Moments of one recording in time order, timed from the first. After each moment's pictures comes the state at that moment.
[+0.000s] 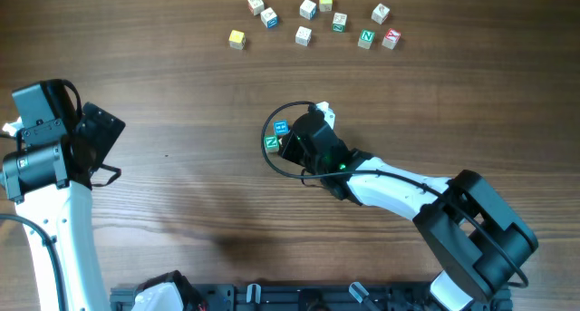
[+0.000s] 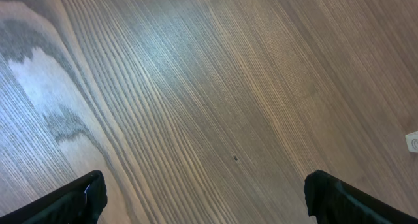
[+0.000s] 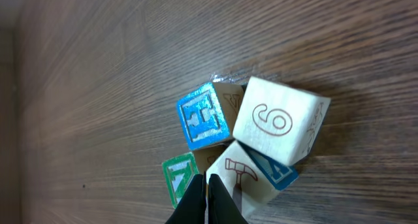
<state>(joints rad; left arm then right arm) 0.35 1.21 1.20 -1.06 -0.20 -0.67 0.73 1.78 0.83 0.19 -0.01 1.08</state>
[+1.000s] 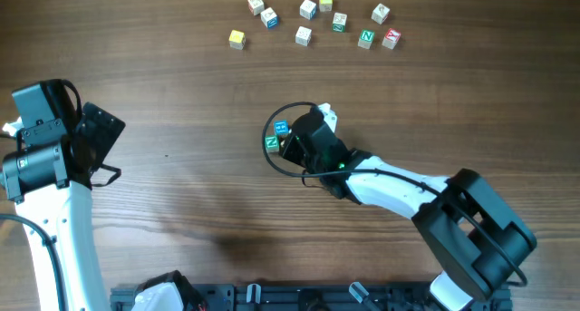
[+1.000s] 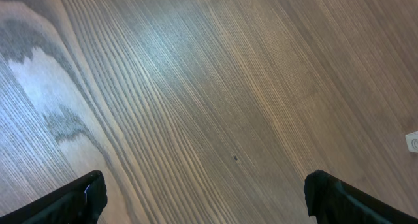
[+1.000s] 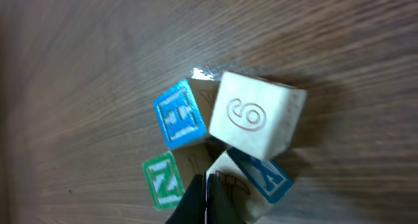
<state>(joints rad) 0.35 1.21 1.20 -1.06 -0.20 -0.67 0.73 1.79 0.84 0.13 0.00 1.10</state>
